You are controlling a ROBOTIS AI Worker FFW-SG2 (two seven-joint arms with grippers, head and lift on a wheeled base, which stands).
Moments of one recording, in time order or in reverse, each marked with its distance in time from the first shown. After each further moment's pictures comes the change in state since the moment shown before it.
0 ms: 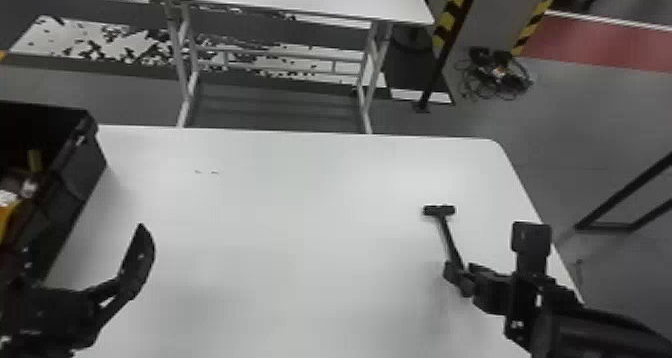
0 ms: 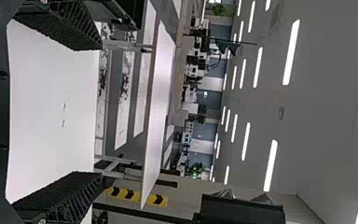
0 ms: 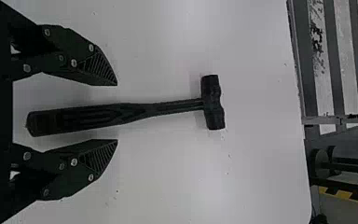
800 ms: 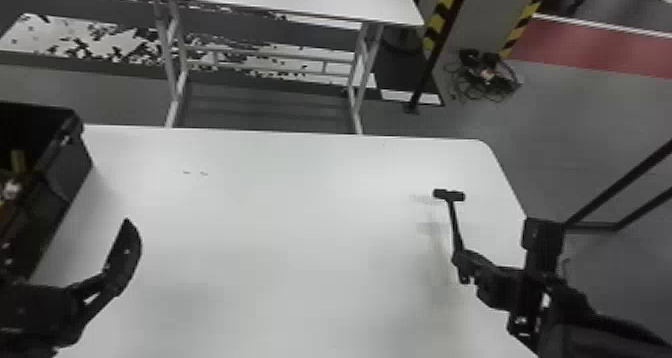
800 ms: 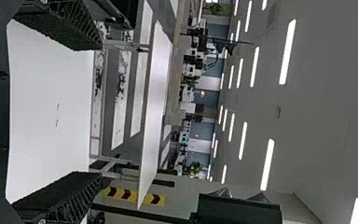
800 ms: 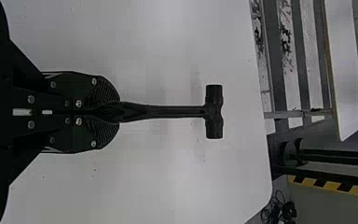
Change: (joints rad) left arm -0.010 0.002 0.001 -0.013 0.001 0.005 0.004; right arm 0.054 0.007 -0.044 -0.094 -0.058 -0.080 -0.005
